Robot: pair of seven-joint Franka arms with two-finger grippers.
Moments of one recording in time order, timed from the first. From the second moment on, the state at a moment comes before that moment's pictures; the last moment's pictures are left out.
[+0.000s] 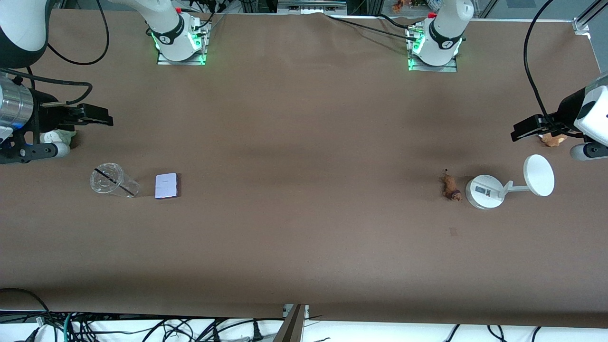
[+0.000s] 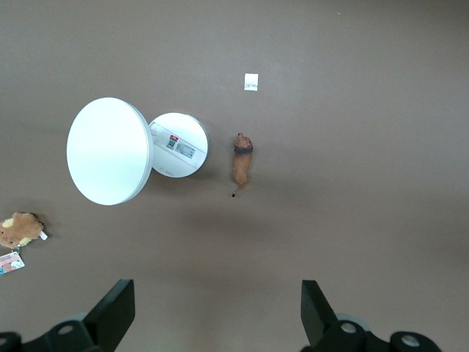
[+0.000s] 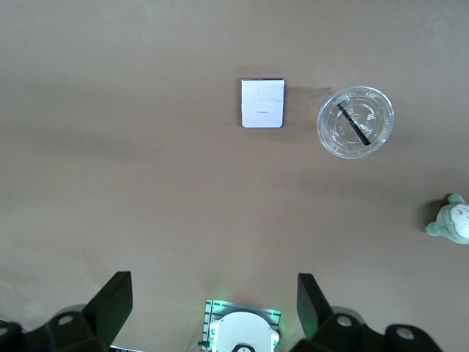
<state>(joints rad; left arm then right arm) -0.02 0.13 0.03 -1.50 -0.03 1.53 -0.14 0.63 0.41 -0.79 -1.18 0.32 1.20 -0.20</state>
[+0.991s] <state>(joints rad) -0.02 0.13 0.03 -1.50 -0.03 1.53 -0.14 0.18 0.12 -0.14 -1.45 0.08 1.35 -0.04</state>
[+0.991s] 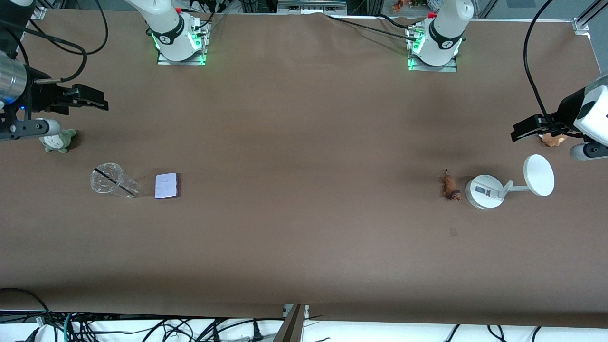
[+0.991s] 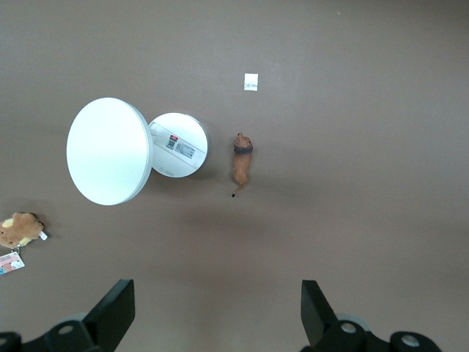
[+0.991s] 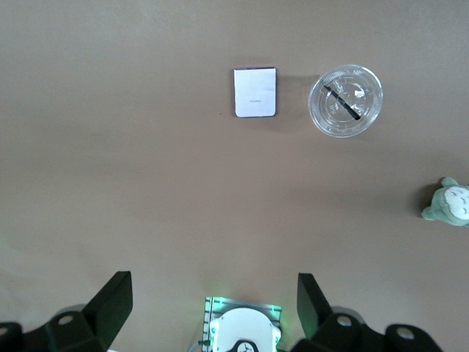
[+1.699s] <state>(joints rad) -0.02 0.13 0.03 -1.50 -0.03 1.53 -0.14 0.14 -0.04 -0.10 -1.72 0.03 1.49 -0.05</state>
